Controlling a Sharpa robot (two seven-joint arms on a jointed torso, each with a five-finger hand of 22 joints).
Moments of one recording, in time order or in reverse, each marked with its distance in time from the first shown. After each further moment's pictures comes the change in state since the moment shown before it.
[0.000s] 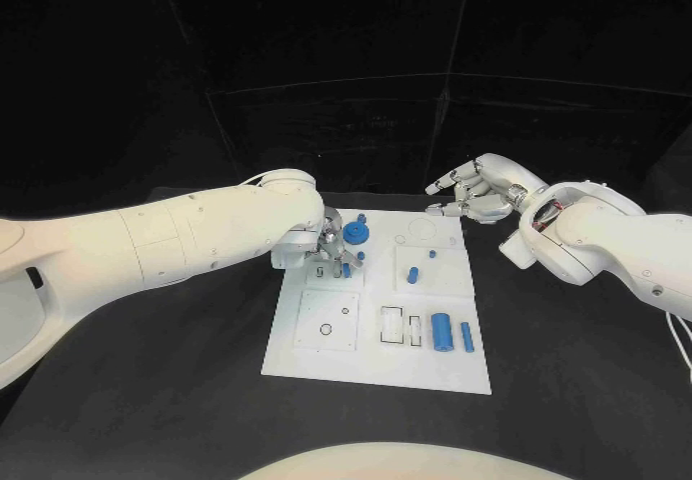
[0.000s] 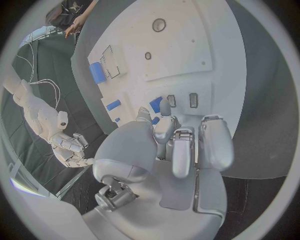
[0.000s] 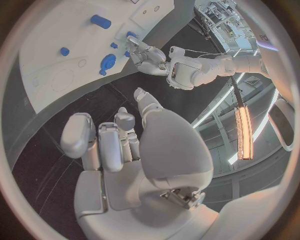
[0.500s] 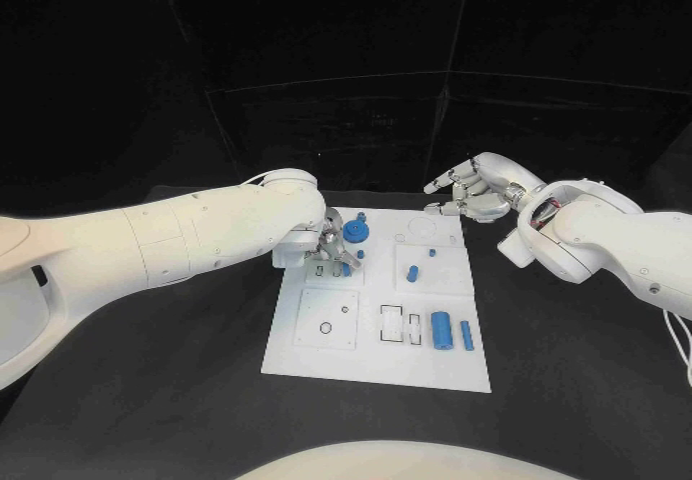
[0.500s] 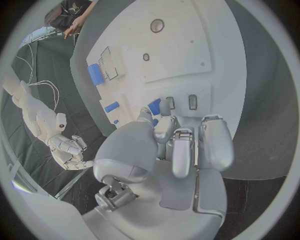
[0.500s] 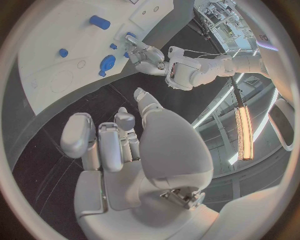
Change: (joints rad) left arm 0.000 0.013 -0.009 -0.018 0.000 0.011 0.000; left_hand 0.017 0.007 0.025 -0.025 0.000 -0.011 0.003 0.011 0.018 0.000 0.000 0.000 0.000 0.000 0.000 0.000 0.000 0.000 0.000 0.000 0.000 0.003; right arm 0.000 0.007 0.000 -0.003 -0.001 0.007 -0.002; right_hand 0.000 0.000 0.000 0.000 0.000 0.000 0.000 0.000 0.000 0.000 0.000 0.000 0.000 0.000 0.000 0.000 0.000 0.000 0.000 0.000 0.000 -0.001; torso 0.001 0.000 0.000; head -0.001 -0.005
